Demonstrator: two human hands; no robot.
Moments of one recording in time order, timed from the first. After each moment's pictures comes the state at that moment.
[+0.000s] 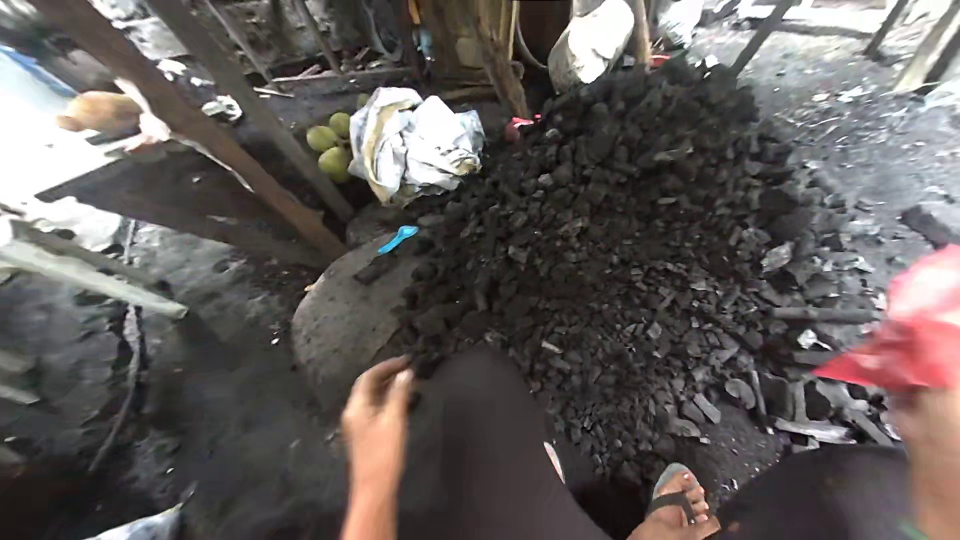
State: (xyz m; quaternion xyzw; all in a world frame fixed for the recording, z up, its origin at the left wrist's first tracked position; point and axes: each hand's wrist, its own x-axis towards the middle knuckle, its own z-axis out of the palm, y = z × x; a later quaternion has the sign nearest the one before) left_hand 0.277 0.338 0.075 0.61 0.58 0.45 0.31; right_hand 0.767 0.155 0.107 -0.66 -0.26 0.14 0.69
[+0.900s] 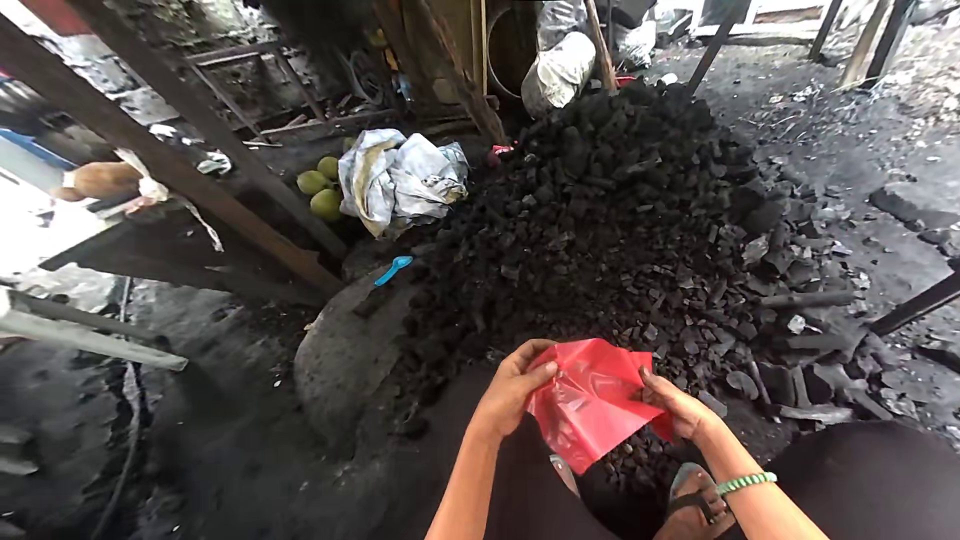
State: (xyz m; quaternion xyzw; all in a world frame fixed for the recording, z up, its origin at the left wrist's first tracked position) left_hand 0.401 0.359 0.075 0.55 0.32 0.27 0.72; right_hand 0.651 0.241 -0.021 -0.54 -0.25 0.64 0.48
